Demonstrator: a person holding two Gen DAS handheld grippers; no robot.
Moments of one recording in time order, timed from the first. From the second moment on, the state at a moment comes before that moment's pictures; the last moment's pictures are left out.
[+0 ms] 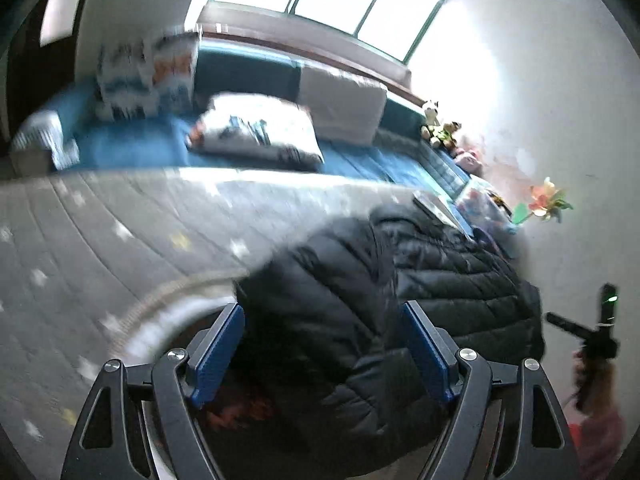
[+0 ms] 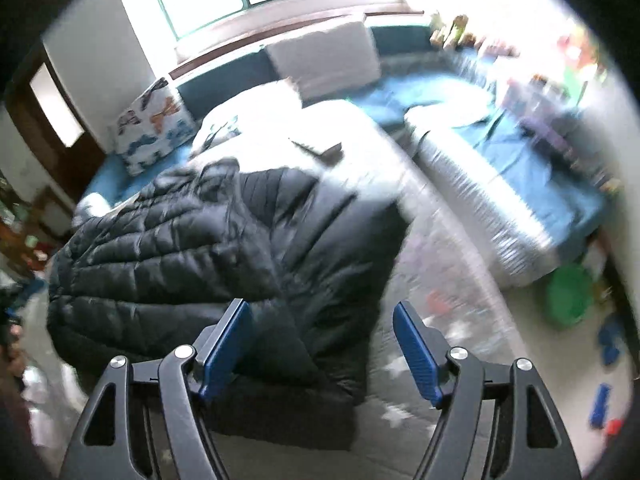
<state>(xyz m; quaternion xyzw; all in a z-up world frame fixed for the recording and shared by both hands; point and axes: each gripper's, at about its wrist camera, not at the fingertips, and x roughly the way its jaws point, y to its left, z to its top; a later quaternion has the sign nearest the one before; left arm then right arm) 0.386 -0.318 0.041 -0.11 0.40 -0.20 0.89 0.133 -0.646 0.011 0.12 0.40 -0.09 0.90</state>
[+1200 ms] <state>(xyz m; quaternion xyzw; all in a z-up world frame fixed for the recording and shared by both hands) 0.374 -0.444 -0.037 0.05 0.44 -0.20 0.88 0.168 -0.508 -0.008 0.02 0.45 0.01 0.89</state>
